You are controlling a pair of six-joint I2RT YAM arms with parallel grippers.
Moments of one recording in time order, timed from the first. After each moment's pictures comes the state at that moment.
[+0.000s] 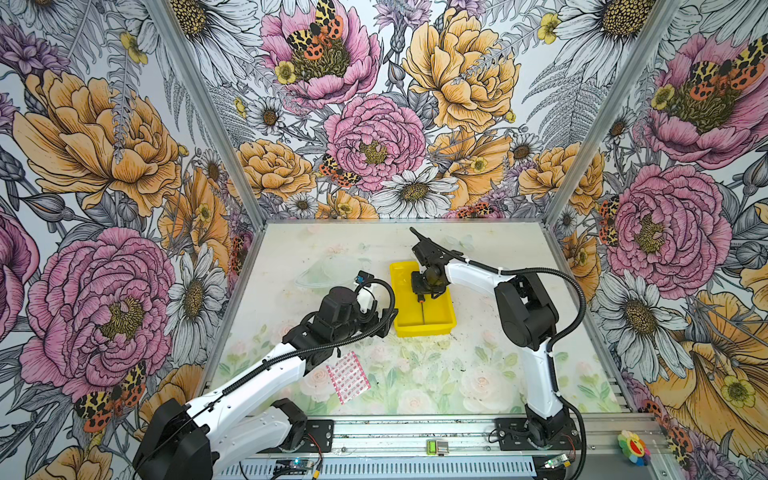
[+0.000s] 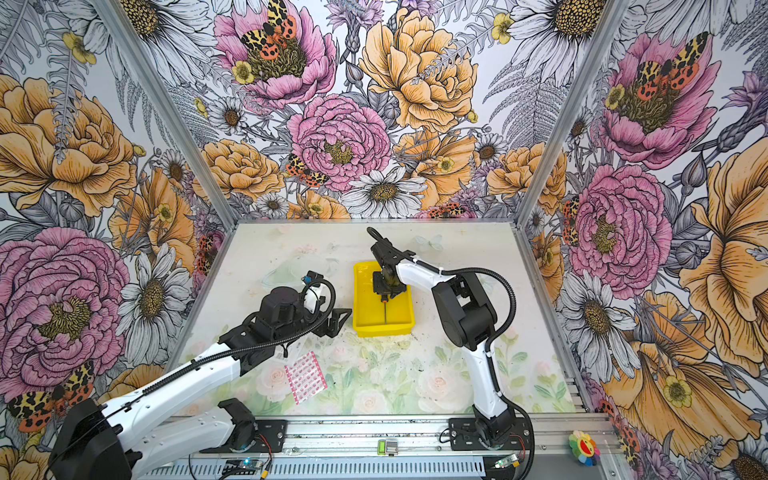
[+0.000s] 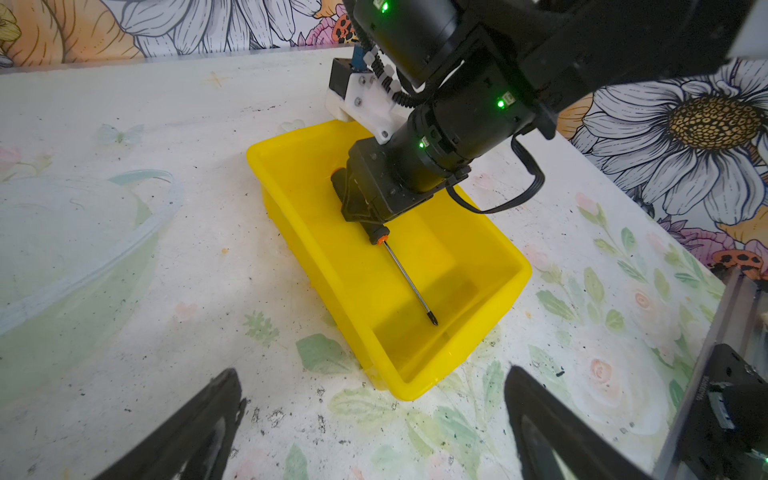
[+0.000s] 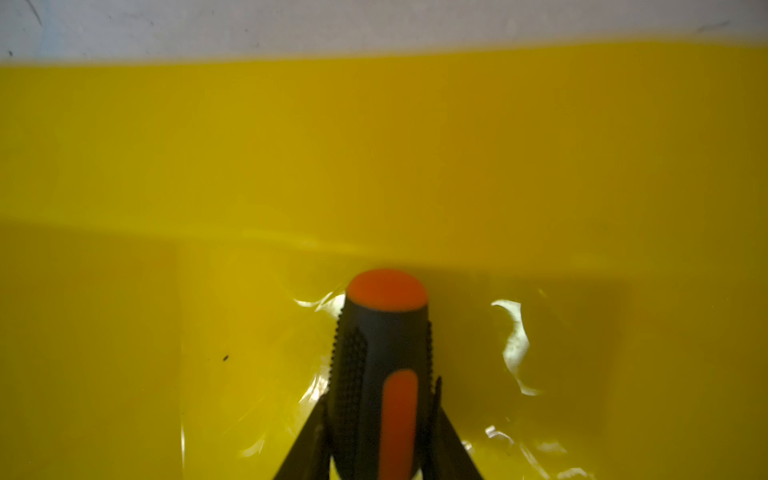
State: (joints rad) left arm -0.65 1.03 0.63 -0.10 0.07 -0.24; right arm 0.54 2.15 1.60 -0.64 -0.05 0.45
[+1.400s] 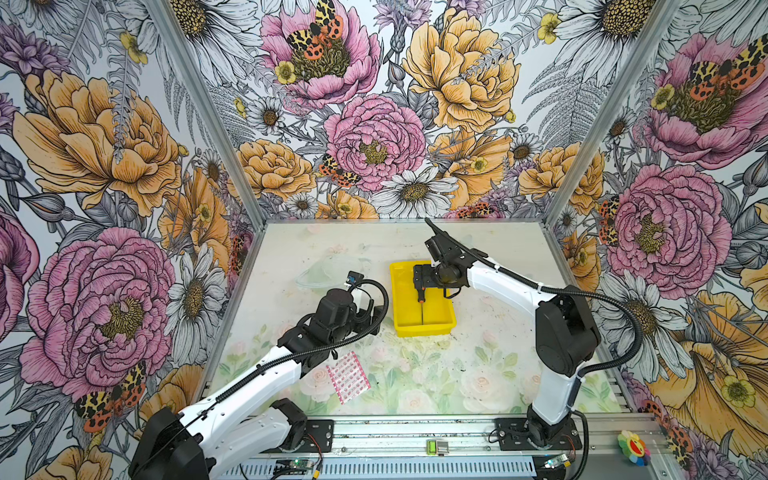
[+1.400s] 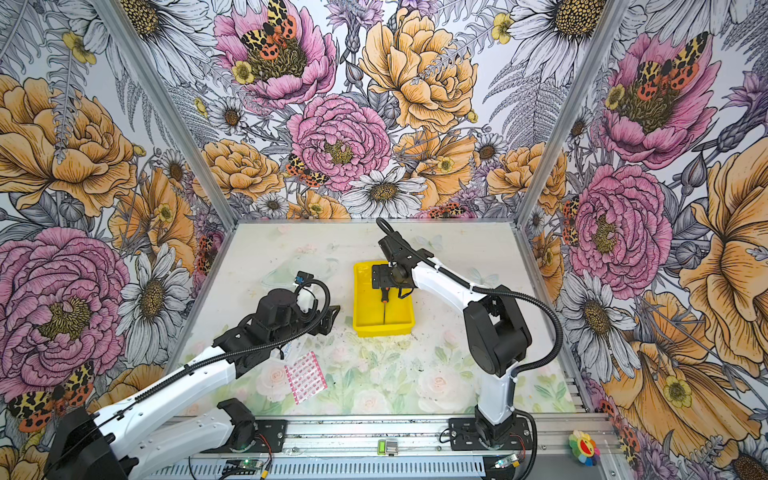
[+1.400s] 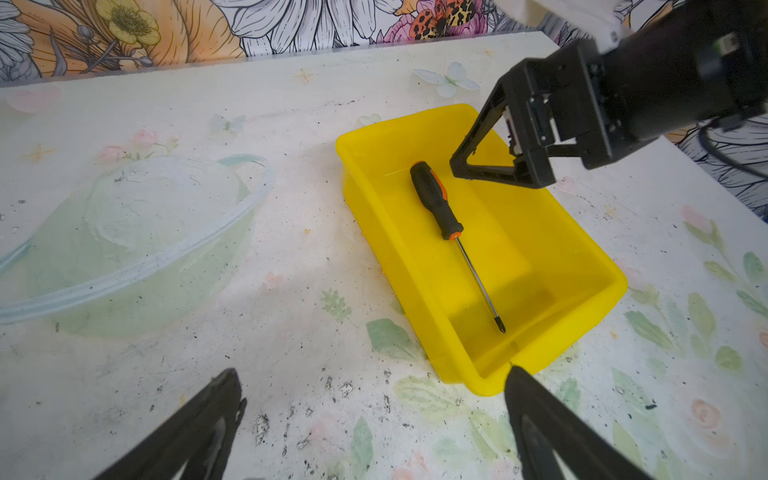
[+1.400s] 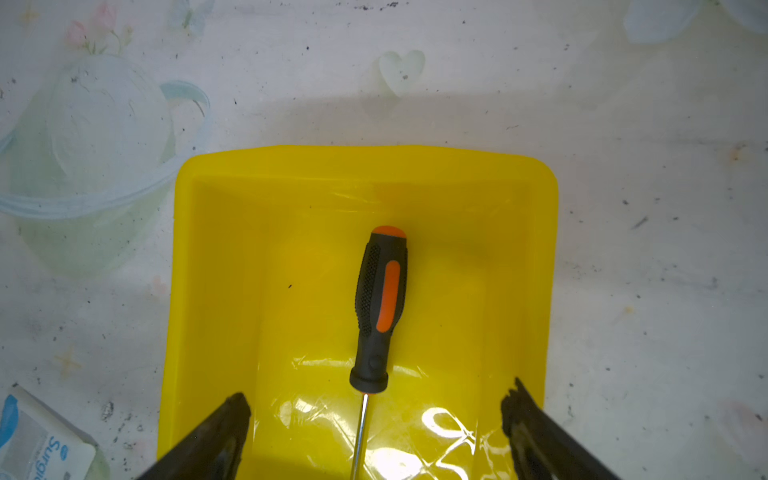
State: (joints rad) left arm -0.64 0.98 0.63 -0.20 -0.13 -0.23; right arm 0.56 1.82 1.44 -0.65 0.04 0.45
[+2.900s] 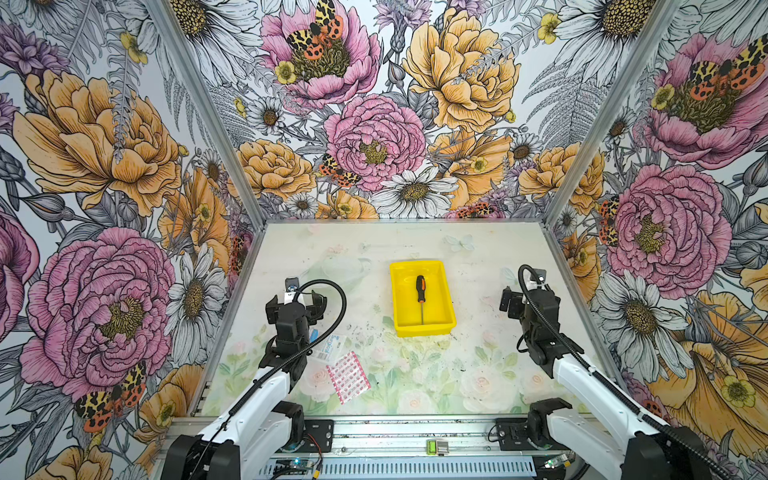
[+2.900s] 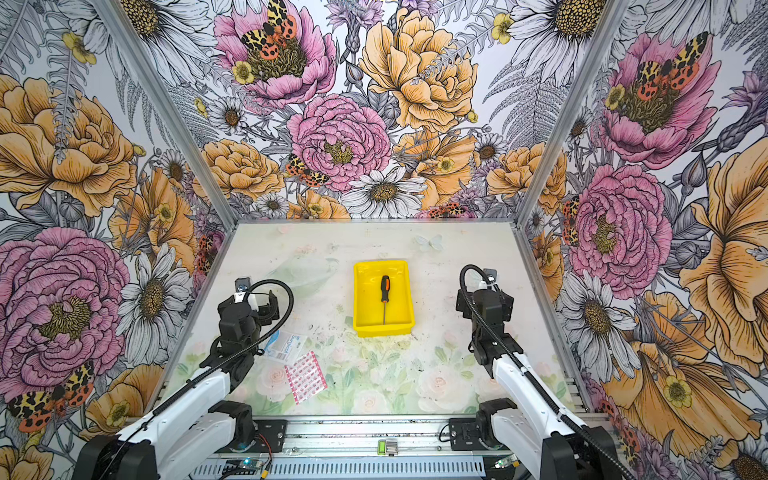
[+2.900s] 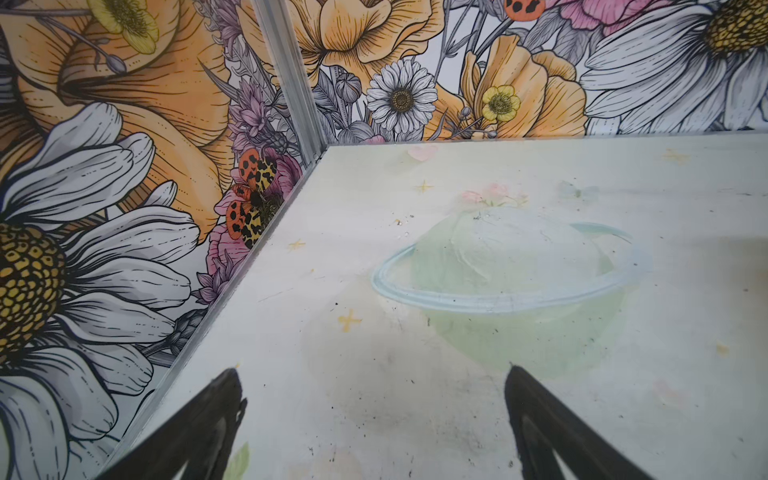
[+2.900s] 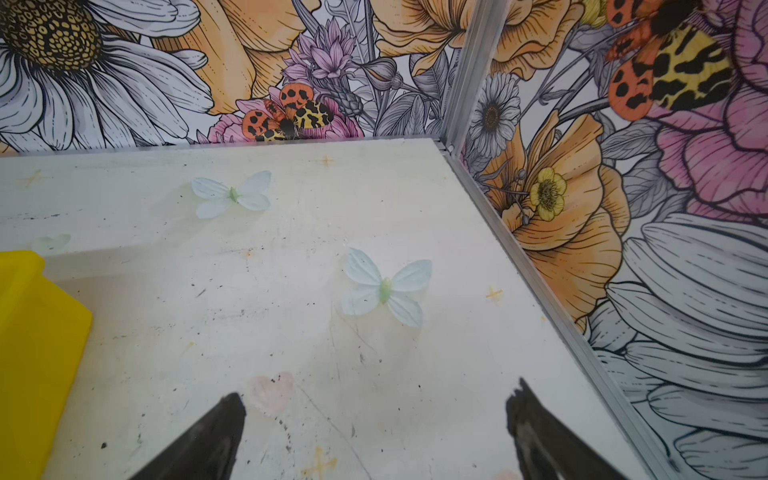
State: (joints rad) left arm -0.14 0.94 0.28 0.35 -0.45 0.01; right arm 0.14 0.96 0.40 0.12 0.38 0.08
